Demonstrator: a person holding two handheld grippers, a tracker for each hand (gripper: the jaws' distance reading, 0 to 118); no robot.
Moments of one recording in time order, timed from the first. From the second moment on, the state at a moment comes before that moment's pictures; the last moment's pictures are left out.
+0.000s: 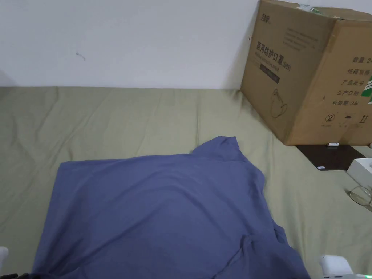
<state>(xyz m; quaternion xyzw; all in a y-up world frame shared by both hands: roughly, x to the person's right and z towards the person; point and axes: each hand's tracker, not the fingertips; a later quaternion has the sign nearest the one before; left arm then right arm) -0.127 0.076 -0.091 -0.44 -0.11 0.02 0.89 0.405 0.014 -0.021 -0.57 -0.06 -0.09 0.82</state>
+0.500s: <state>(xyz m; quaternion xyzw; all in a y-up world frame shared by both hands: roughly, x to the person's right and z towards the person) -0.145 0.074 -0.085 -0.45 -0.08 0.02 0.89 0.413 0.042 -0.003 -0.49 0.00 -0.10 0.87</state>
